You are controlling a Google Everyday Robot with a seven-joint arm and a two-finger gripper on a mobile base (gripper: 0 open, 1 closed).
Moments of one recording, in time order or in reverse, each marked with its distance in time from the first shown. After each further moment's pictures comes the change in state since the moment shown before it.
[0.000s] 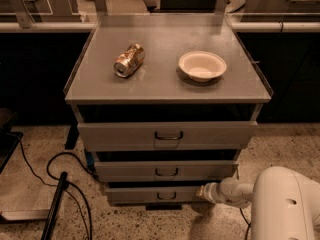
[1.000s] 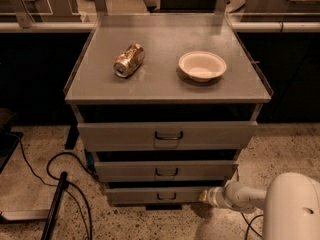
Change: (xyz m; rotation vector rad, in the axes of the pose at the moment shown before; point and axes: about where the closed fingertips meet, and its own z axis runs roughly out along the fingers) arm 0.019 -0.010 -0.019 -0.020 0.026 -0.031
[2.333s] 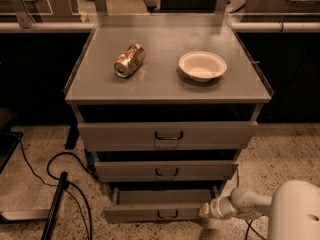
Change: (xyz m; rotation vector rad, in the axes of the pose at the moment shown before) arm 0.069 -0.014 -0.008 -0.067 0.222 -0.024
